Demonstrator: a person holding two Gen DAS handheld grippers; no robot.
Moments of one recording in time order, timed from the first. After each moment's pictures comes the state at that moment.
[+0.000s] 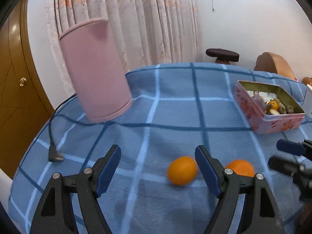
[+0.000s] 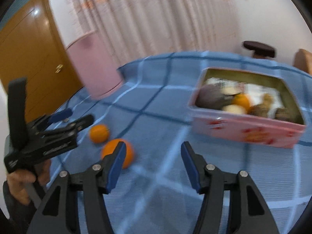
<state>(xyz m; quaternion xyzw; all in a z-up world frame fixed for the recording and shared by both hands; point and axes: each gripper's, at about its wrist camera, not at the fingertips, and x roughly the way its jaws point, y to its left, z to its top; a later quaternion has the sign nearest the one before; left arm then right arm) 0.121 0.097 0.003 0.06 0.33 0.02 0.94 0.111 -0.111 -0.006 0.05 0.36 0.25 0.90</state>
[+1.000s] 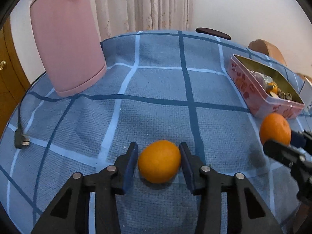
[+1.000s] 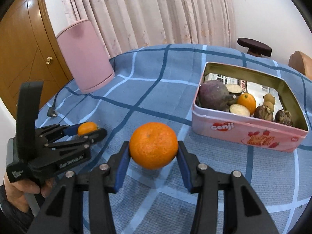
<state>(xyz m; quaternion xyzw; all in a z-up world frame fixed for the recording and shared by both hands) 0.155 0.086 -0.032 0.02 0.42 -0.04 0.90 0.123 -0.105 -0.009 0.02 0.38 0.20 0.90</state>
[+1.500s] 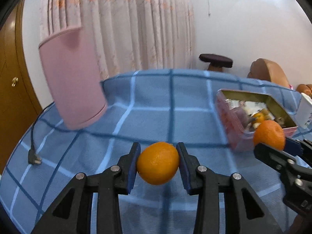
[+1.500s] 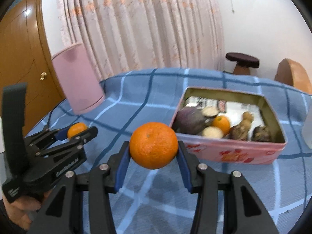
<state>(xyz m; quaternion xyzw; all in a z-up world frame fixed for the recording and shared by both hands) 0.137 0.035 0.011 0.03 0.31 -0.01 0.95 0.115 -0.132 0.017 0.03 0.31 0.15 0.94</state>
